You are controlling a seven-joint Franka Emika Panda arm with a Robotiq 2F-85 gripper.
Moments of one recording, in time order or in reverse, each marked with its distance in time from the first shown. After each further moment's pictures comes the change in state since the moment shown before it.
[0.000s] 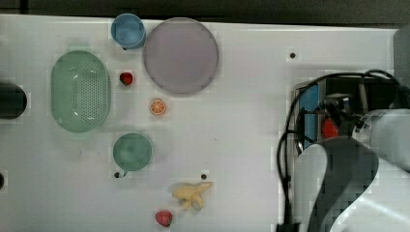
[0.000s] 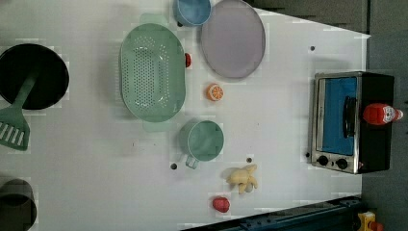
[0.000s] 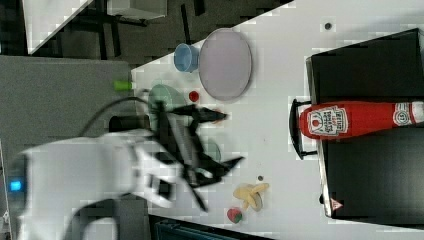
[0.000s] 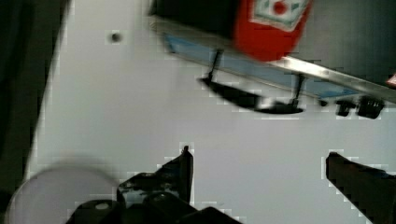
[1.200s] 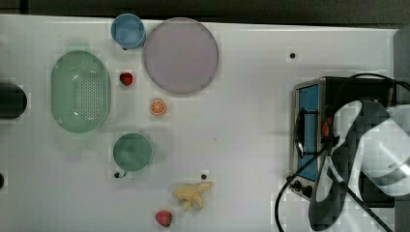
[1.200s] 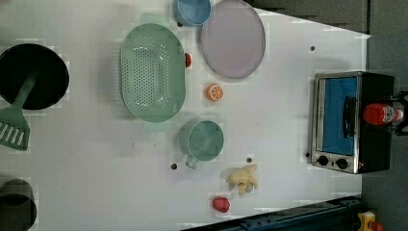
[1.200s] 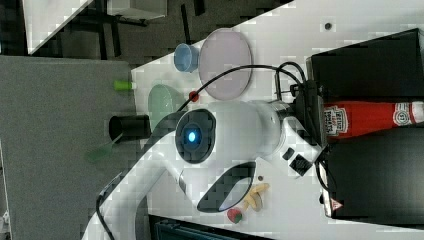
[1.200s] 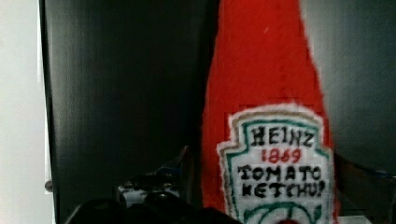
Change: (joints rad) arm -0.048 0.440 -0.172 0.079 0.190 0.282 0.000
